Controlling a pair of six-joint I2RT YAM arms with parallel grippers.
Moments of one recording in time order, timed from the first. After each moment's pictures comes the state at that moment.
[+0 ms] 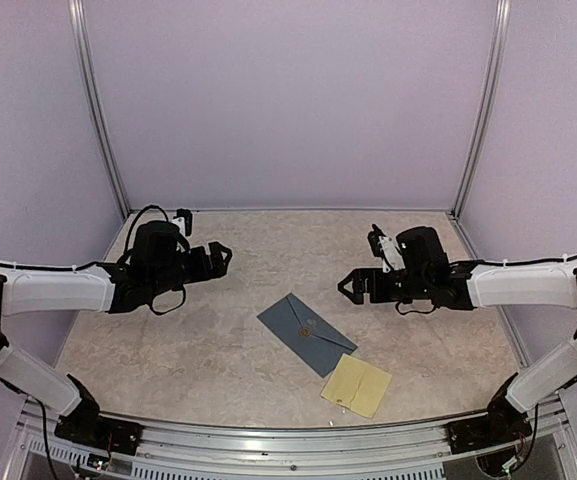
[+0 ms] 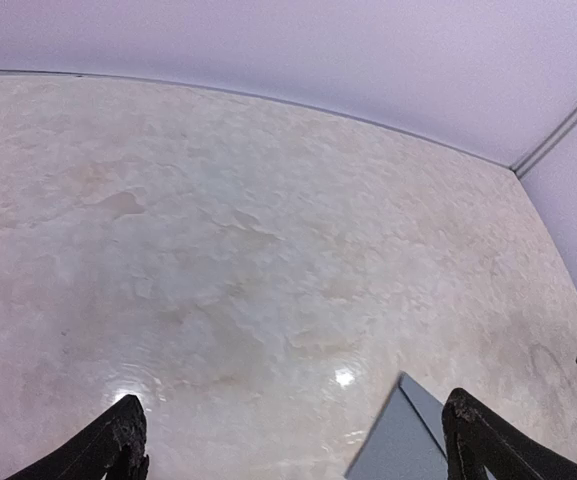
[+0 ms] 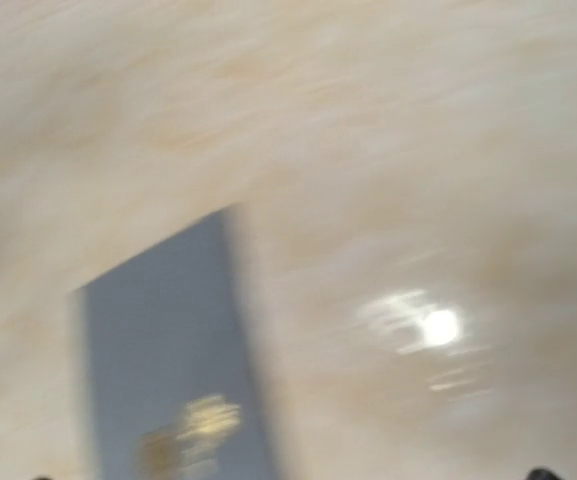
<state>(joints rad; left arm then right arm) -0.66 1.42 0.75 0.22 -0.19 -0.53 0.67 1.45 0.77 0.05 -0.14 0.46</state>
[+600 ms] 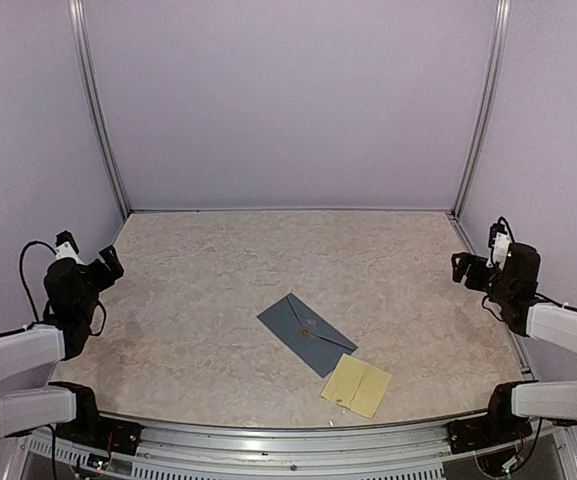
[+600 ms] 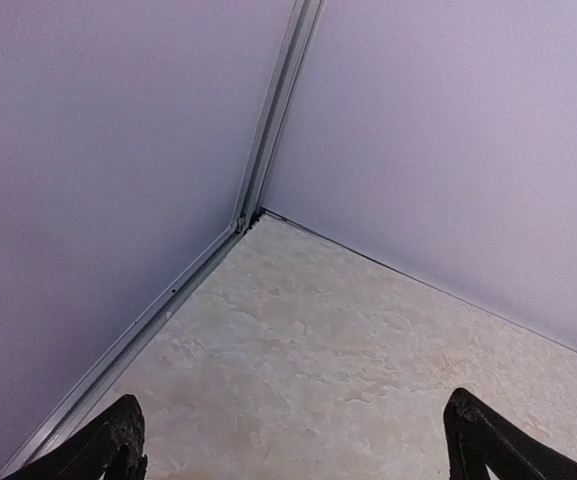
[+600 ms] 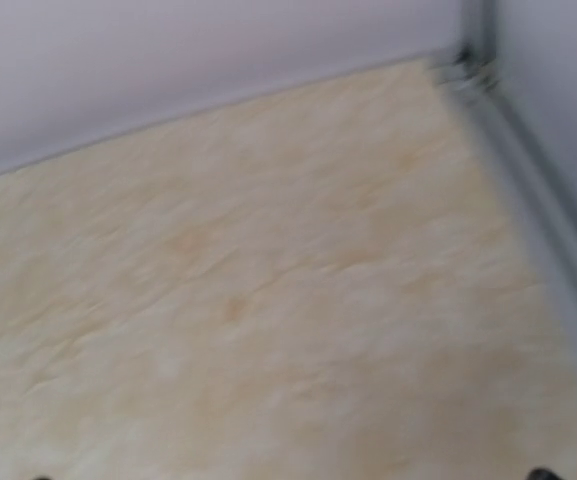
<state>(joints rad) -0.01 0.99 0.25 0.61 -0.28 -0.35 -0.05 1.08 0.41 0.33 -0.09 0.22</state>
